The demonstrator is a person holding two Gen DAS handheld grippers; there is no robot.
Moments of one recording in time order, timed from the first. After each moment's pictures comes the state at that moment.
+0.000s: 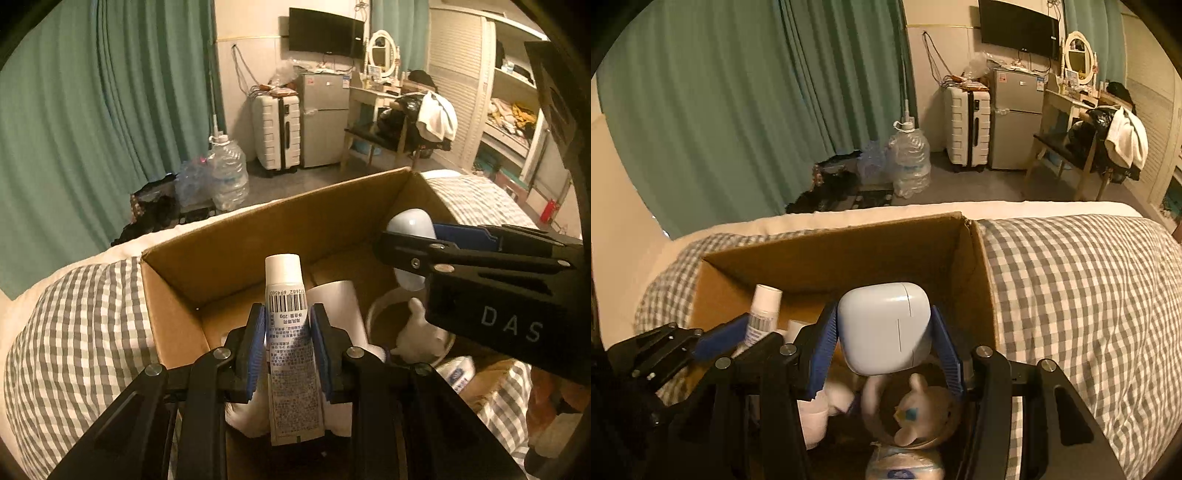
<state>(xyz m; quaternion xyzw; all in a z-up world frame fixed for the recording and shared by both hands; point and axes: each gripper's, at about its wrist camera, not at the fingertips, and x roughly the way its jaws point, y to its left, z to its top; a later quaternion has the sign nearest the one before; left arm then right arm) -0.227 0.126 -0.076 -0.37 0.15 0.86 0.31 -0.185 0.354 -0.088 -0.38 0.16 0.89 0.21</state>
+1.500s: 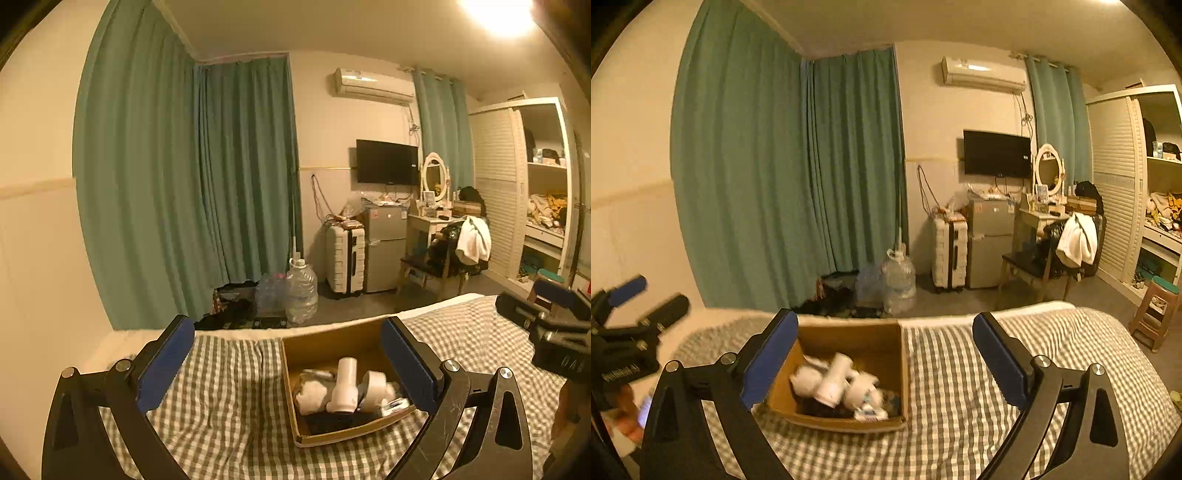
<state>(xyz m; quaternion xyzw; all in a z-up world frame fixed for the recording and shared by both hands) -0.059 0.017 0.071 -0.14 0.06 0.97 0.19 0.027 0.249 0.078 -0.16 0.06 0.95 0.25</state>
